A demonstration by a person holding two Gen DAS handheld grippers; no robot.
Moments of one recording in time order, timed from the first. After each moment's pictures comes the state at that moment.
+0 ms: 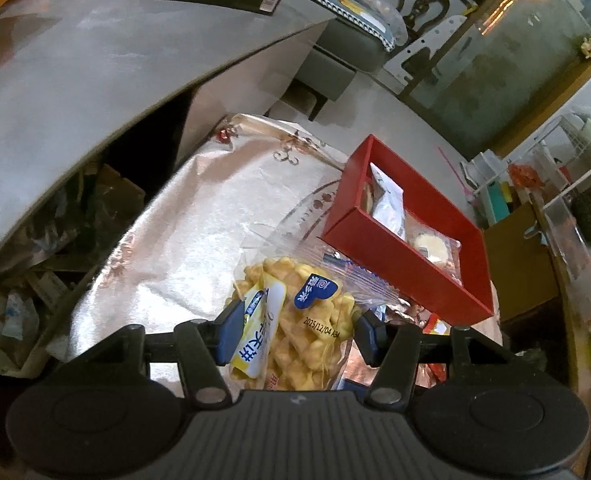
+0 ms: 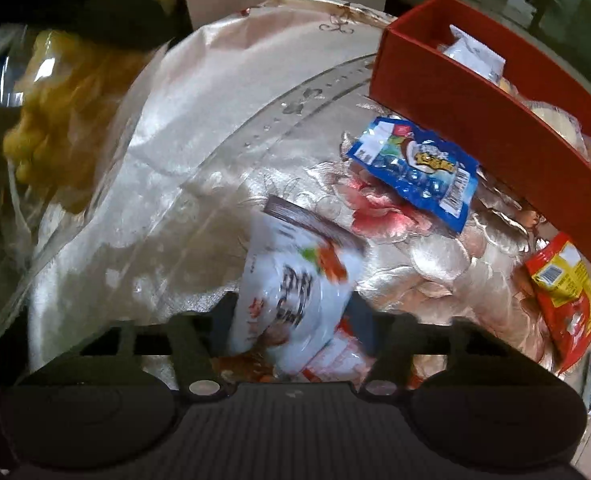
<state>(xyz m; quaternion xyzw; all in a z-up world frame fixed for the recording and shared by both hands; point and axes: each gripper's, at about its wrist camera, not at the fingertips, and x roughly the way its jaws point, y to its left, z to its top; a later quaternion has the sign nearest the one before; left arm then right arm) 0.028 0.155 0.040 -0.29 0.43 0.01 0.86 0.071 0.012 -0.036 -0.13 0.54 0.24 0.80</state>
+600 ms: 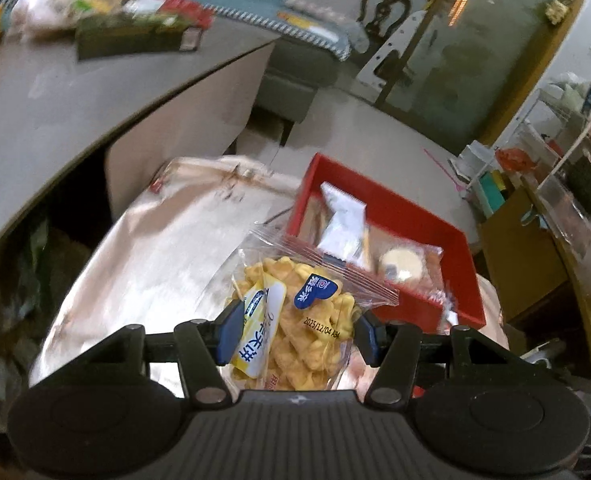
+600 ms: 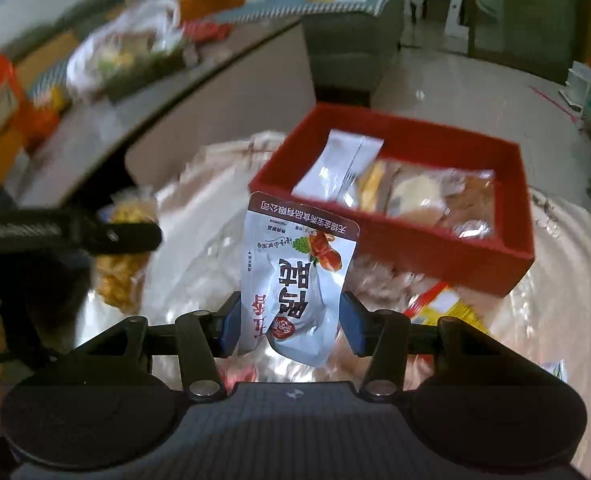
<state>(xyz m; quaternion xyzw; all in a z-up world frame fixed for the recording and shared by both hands) 0.074 0.083 0.064 -0.20 0.39 0.00 0.90 0.093 -0.107 0.060 0.01 0.43 0.22 0.88</state>
